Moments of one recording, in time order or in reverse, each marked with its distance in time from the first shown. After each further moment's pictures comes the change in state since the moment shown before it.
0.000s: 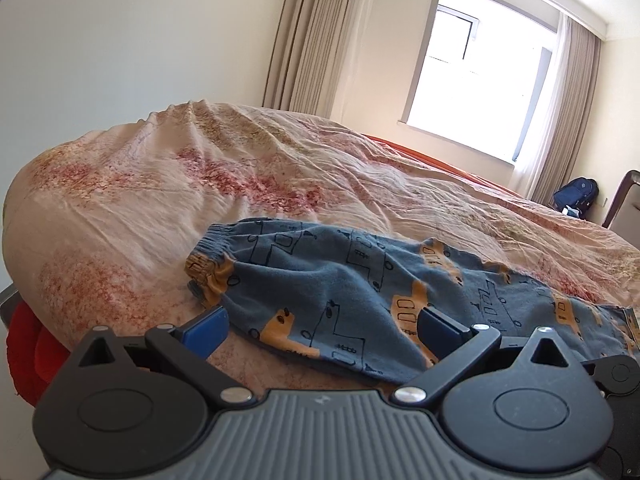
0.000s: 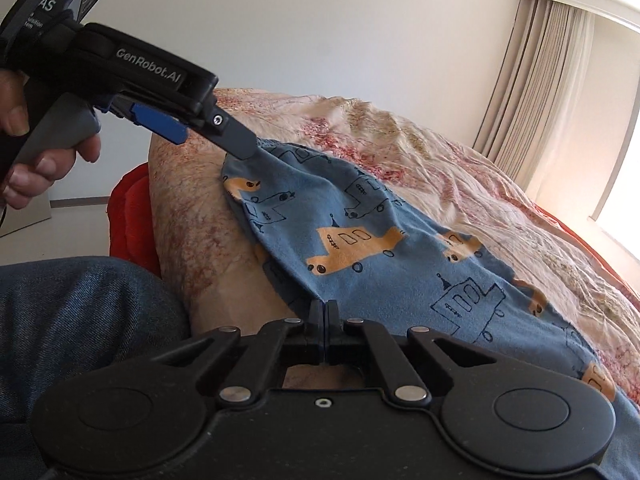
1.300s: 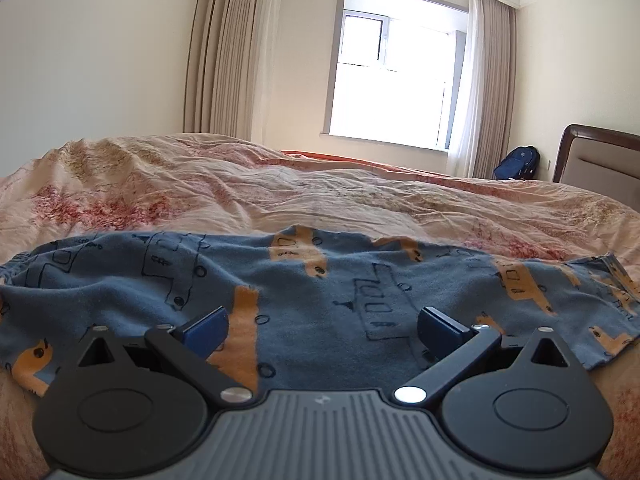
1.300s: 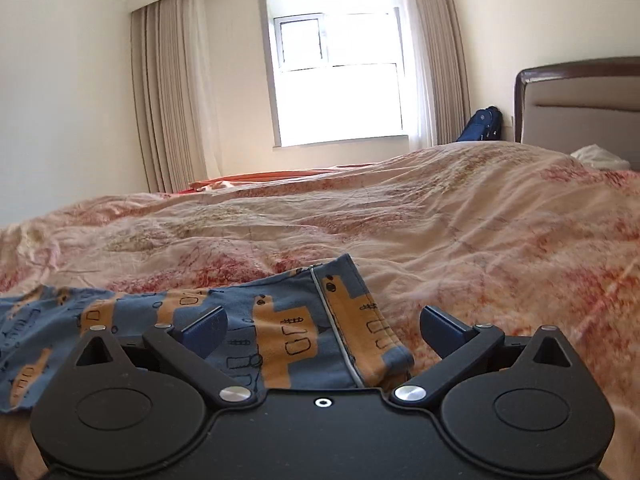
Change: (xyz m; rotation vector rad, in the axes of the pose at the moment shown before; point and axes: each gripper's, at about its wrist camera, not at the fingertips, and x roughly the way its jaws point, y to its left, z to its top) left arm 0.085 -0.124 -0.036 0.204 -0.095 -0.159; right arm -0.180 -0.202 -0.164 0.805 -0.099 -0.768
